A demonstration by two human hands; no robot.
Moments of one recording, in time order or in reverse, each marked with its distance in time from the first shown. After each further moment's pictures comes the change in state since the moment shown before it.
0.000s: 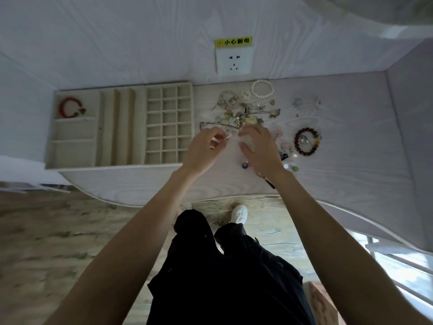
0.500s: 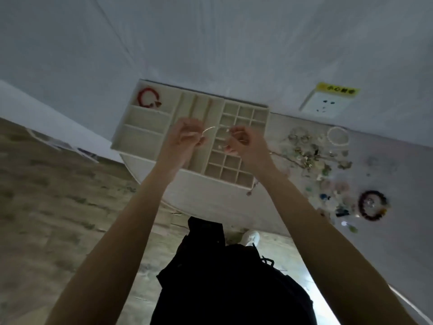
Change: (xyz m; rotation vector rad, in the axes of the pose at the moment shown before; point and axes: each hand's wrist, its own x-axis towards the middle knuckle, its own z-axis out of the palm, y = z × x) left_hand -0.051 -0.066 -0.162 -0.762 0.486 -0.174; right_hand 0.082 -0.173 0.071 0.754 -0.343 0.194
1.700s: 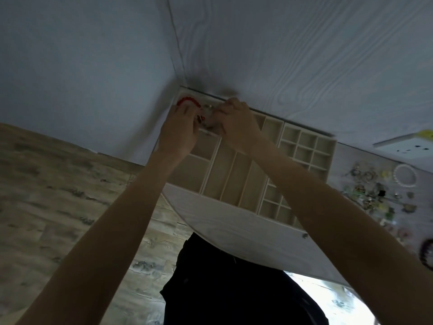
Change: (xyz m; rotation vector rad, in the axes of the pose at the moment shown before) left_hand 0.149 -0.047 -0.155 1.195 0.039 0.357; right_hand 0.189 0.010 0.147 -1.294 -0.116 -0.754
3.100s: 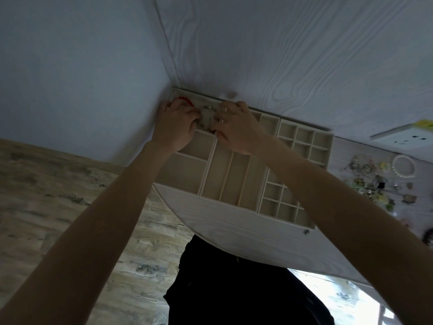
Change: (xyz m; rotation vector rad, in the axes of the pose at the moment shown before) left_hand 0.019 -0.019 0.006 0.202 -0.098 0.237; right_hand -0.012 0.013 0.000 -0.257 -0.139 -0.174
